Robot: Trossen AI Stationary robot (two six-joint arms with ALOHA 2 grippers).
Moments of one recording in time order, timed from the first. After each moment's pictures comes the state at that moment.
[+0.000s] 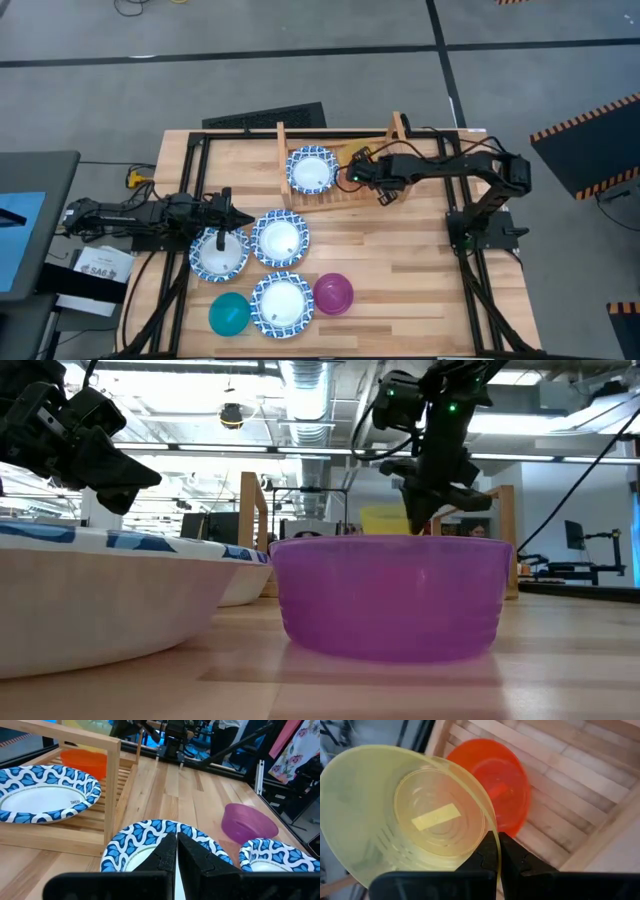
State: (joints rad) left arm -0.01 0.14 0.02 0.00 -0.06 -0.25; right arm -0.23 1.62 1.13 -0.74 0.49 2.23
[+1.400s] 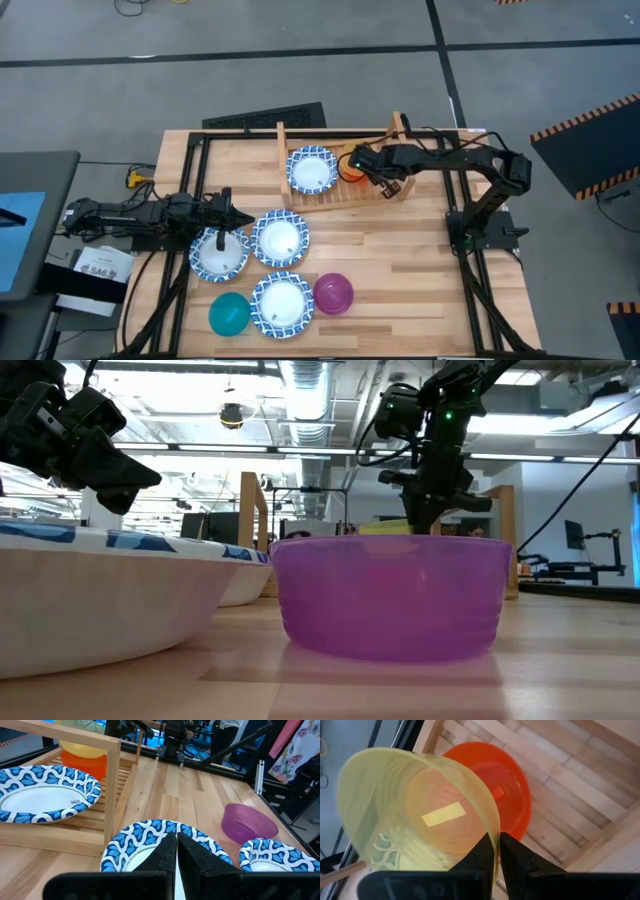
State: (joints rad) left arm -0.01 0.14 0.02 0.00 -0.06 -0.25; right arm -0.33 1.62 1.13 -0.70 0.36 2.06
